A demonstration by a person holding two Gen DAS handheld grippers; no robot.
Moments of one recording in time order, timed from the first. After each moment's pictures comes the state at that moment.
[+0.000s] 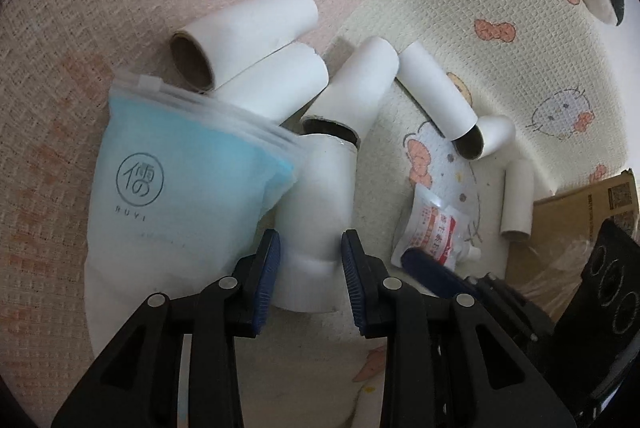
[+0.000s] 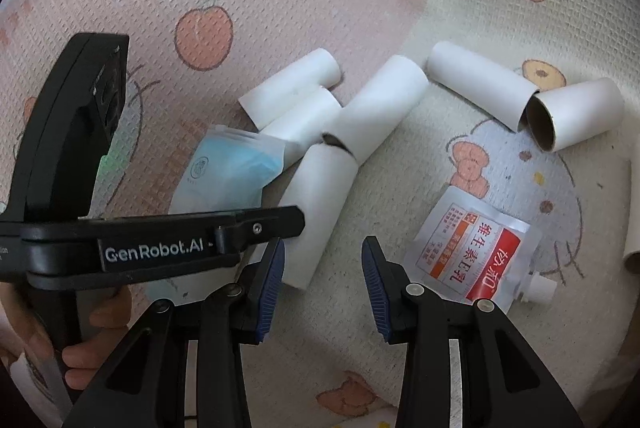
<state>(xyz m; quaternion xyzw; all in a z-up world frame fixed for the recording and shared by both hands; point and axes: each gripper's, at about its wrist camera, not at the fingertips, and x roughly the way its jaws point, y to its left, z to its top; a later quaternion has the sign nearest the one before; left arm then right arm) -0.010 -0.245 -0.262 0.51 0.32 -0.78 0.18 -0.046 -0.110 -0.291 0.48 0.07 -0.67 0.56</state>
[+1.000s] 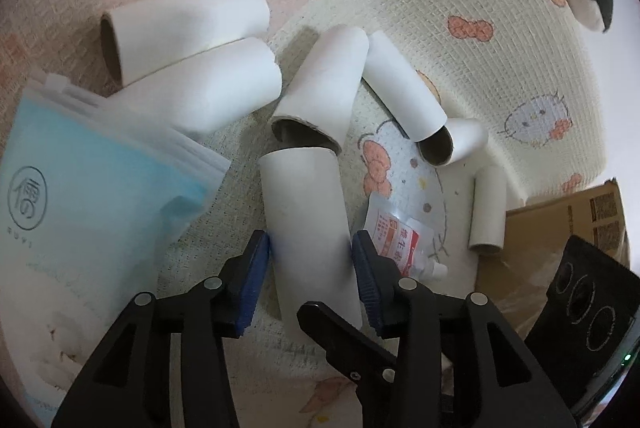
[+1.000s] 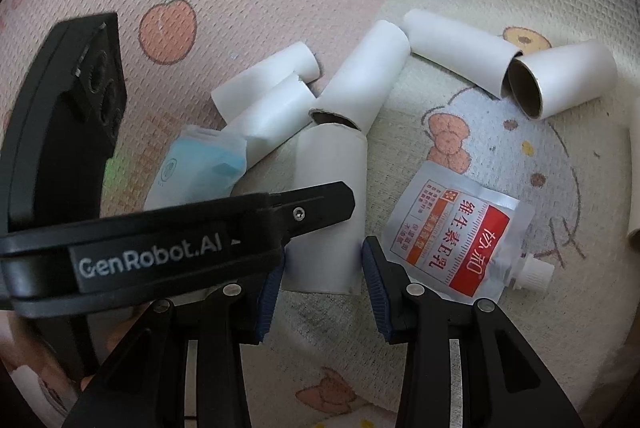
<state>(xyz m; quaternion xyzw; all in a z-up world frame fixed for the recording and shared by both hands) -0.036 -0.234 -0.283 0.48 0.37 -0.78 0.13 -0.058 -0.111 -0.305 0.51 0.06 -0.67 0.53</state>
